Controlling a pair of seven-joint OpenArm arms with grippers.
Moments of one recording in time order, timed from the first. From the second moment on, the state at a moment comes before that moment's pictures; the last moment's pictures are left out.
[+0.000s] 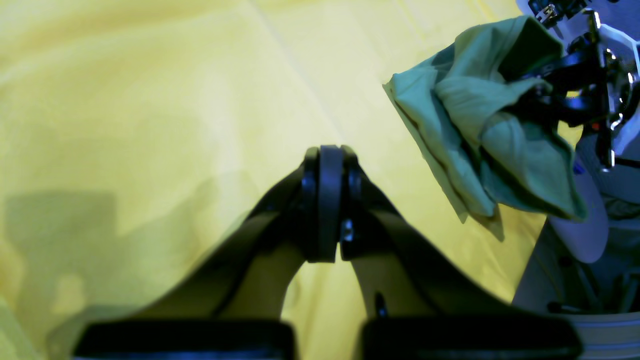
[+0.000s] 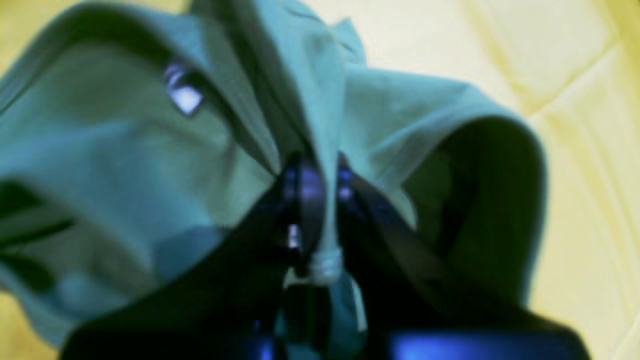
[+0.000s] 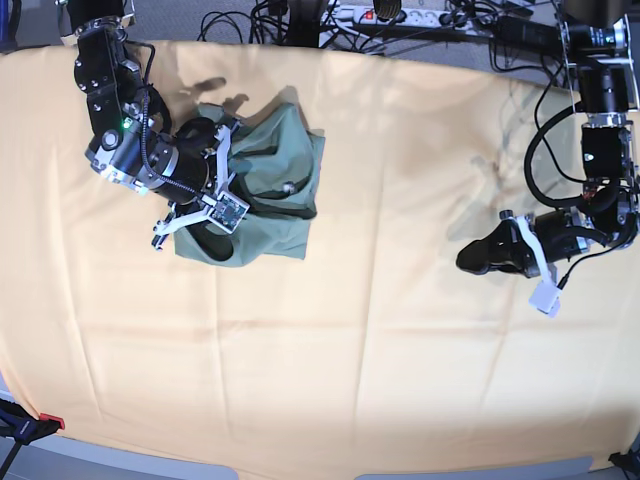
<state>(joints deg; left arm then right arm) -11.9 -32.5 -5.9 79.1 -75.9 -43.3 67.7 -4.8 18.6 -10.0 113.6 9.4 40.4 -45.3</state>
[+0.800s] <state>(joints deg) -11.3 -32.6 -5.9 79.1 -76.8 -43.7 67.5 10.6 2.9 -10.0 97.4 13.1 40.5 -40.6</state>
